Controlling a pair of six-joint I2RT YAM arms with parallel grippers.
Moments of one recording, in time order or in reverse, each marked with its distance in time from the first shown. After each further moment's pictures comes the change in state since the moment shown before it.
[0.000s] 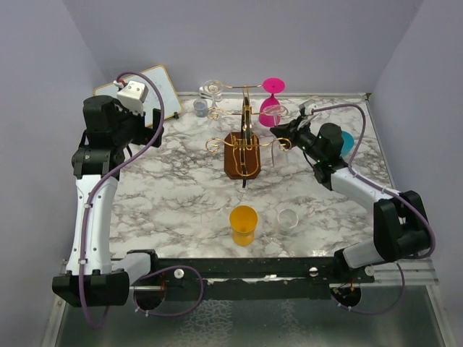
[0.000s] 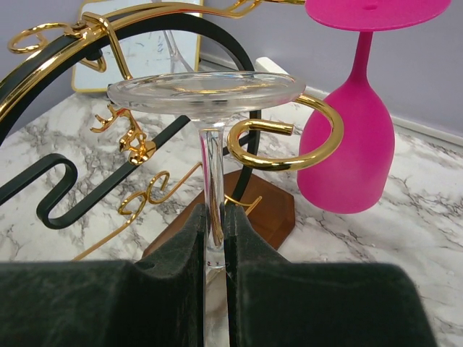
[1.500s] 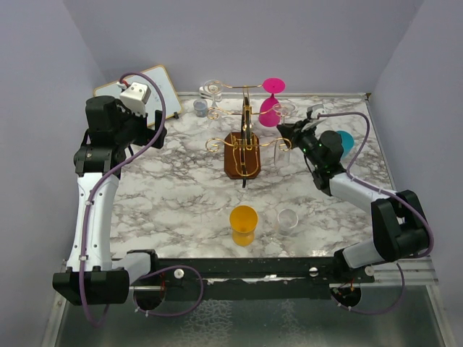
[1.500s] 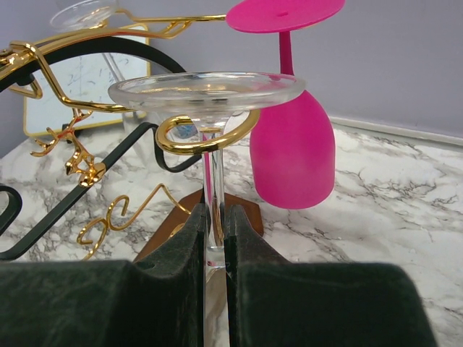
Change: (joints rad) left arm 0.000 0.014 -0.013 0.002 0.041 -0.003; right arm 0.005 0.014 -0.080 0.164 0.203 0.052
